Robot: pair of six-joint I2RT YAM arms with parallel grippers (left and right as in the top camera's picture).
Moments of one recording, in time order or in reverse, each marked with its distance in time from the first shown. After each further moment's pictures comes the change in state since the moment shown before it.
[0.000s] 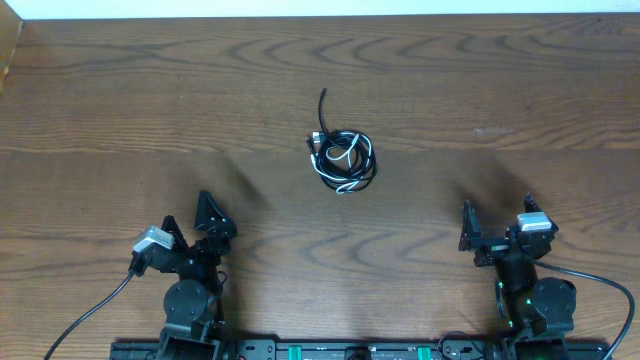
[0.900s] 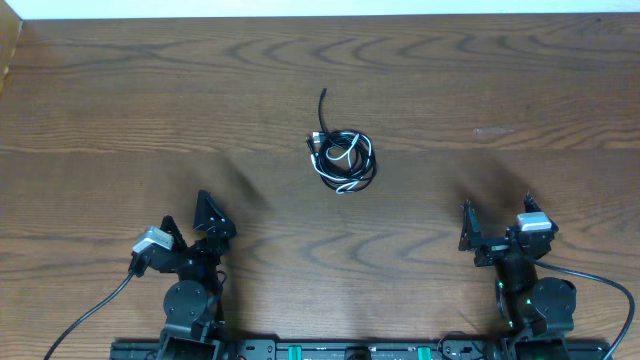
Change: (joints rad) left arm 0.000 0.000 -0.001 0.016 -0.012 0.017; right arm 0.000 0.000 0.000 0.000 0.000 0.000
